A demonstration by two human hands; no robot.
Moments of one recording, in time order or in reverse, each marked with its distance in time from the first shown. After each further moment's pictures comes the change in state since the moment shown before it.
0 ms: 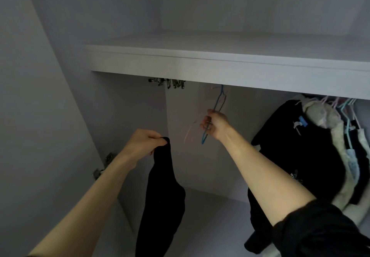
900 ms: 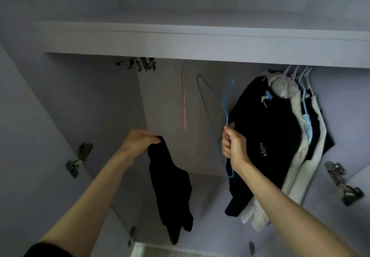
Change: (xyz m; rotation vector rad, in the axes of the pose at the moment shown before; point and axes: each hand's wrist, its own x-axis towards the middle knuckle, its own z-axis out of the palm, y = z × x) left_hand -0.006 -0.022 0.049 0.008 -0.105 -0.094; right_hand -0.061 0.077 -0.140 -0.020 0.108 -0.244
